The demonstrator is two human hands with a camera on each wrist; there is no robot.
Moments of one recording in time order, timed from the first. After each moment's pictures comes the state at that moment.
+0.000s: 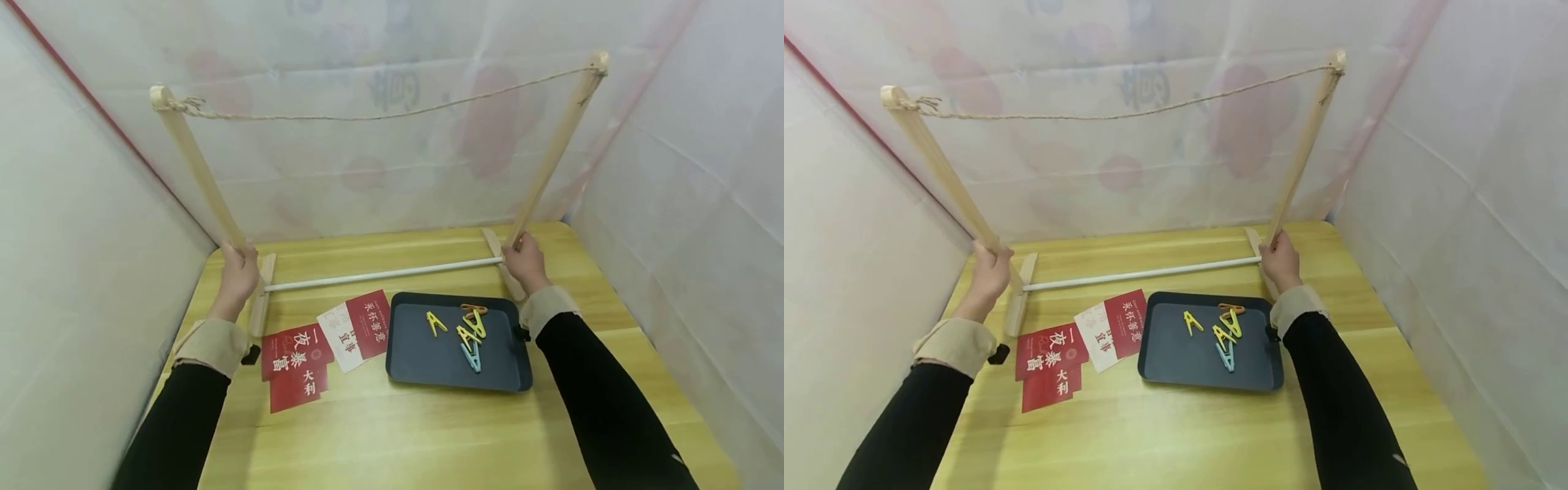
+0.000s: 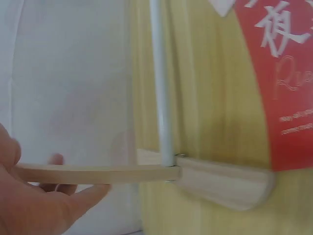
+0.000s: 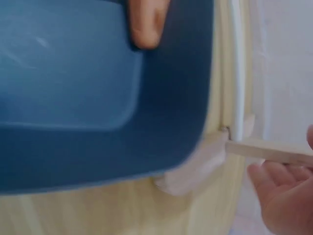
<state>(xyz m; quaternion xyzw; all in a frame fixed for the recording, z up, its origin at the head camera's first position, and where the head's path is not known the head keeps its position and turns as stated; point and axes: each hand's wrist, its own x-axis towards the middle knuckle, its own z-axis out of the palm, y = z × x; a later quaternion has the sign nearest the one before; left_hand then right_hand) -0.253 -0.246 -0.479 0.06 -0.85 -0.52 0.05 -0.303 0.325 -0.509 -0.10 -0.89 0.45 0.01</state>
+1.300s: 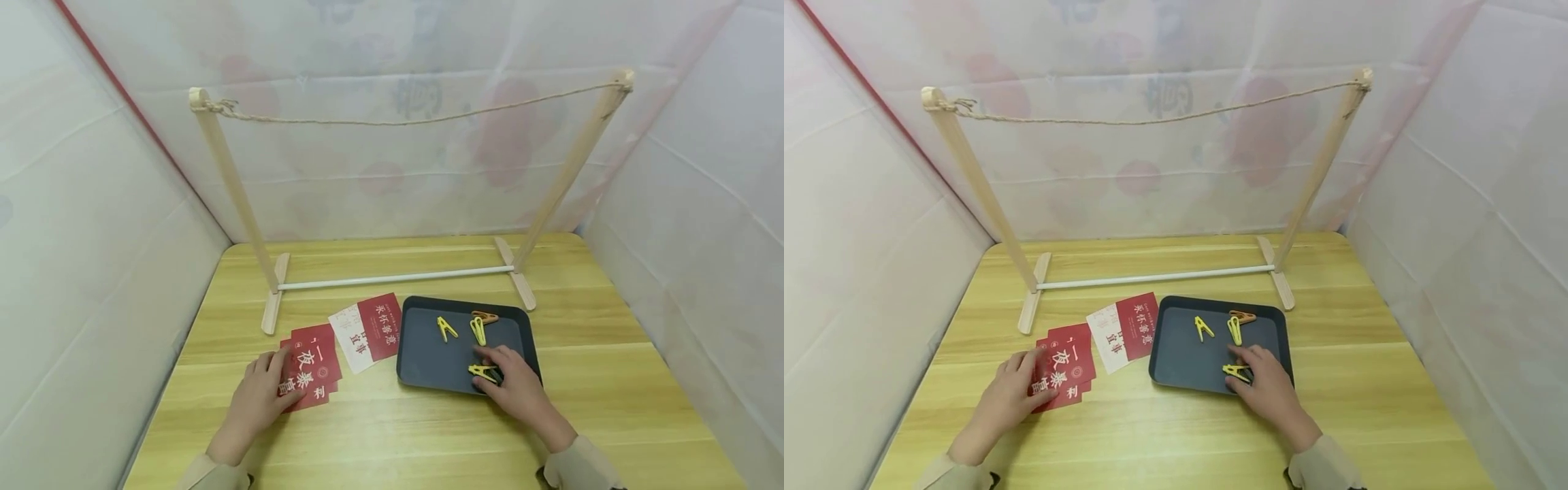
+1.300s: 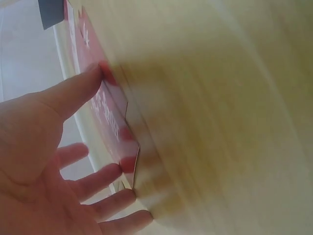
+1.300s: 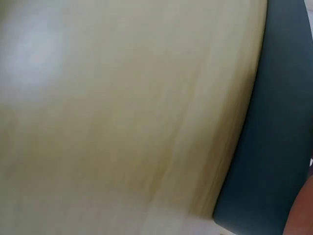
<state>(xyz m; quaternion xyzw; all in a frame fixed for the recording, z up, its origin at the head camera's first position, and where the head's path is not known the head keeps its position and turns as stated) -0.078 -0.197 -0.570 -0.06 -0.98 -0.20 0.02 -0.112 0.287 -0.577 0.16 -0.95 0.25 0.03</state>
